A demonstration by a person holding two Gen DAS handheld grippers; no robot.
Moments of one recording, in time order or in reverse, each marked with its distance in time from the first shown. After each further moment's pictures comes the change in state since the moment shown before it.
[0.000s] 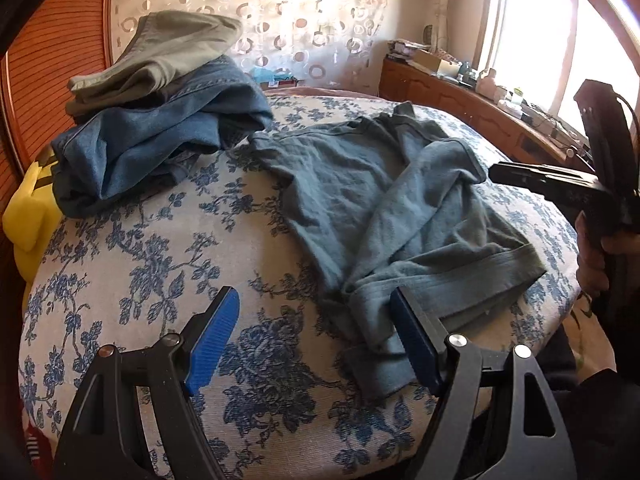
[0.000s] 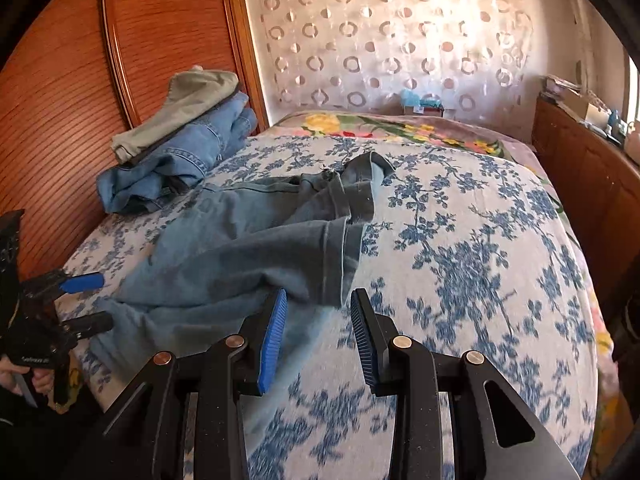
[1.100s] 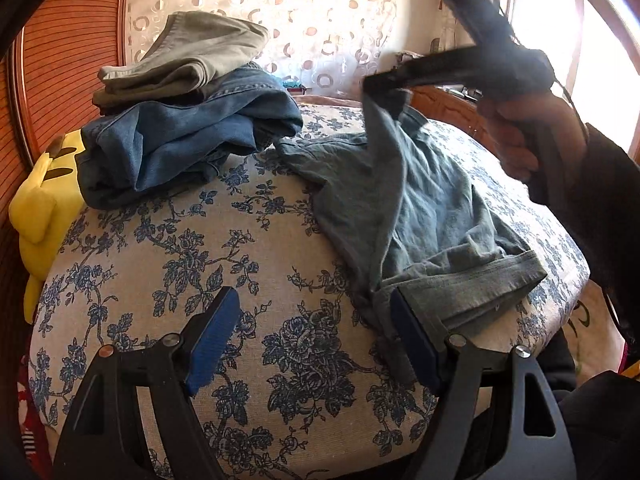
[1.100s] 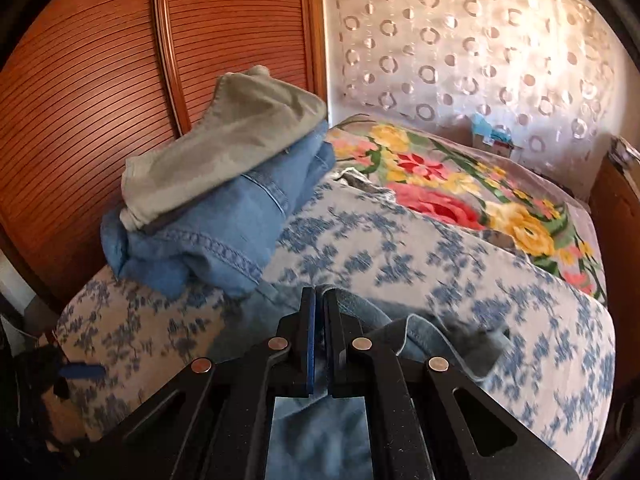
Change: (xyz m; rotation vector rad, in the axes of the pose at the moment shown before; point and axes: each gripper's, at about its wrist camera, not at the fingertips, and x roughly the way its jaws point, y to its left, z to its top) left arm -0.018 0.021 -0.011 -0.031 -0.036 -0.001; right arm 0.109 0.069 0.138 -0.212 0.040 0.133
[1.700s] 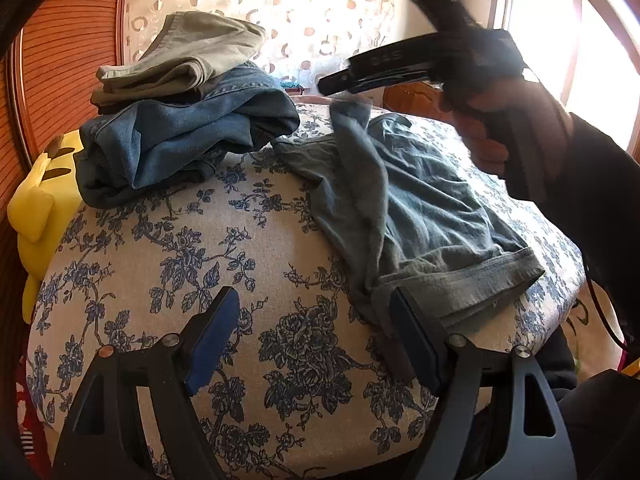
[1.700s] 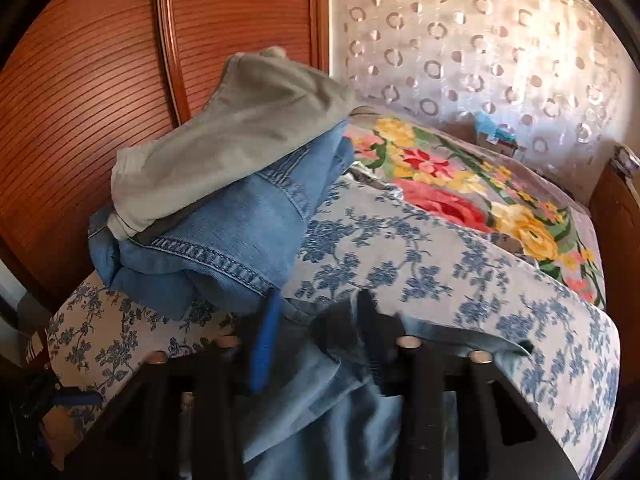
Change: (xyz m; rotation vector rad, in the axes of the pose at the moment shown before) left arm -0.001 -0.003 0.000 0.005 -0.003 -0.006; right arm 0.031 0.014 0.016 -0.018 0.030 -0.033
